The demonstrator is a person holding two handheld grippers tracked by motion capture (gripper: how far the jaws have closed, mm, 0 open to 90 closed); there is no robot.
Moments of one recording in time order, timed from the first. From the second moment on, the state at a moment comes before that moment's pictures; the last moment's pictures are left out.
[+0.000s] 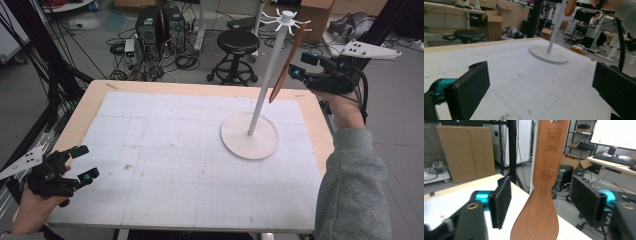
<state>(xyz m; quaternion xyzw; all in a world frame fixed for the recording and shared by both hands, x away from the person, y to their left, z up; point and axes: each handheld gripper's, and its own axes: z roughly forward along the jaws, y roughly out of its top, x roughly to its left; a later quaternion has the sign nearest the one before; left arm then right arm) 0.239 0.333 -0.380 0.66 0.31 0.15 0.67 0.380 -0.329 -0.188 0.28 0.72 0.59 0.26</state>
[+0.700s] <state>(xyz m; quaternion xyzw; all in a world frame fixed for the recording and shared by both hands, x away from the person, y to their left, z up) 0.263 0.319 -0.376 0.65 0.31 0.17 0.67 0.352 -0.324 -0.230 0.31 0.72 0.56 0.27</state>
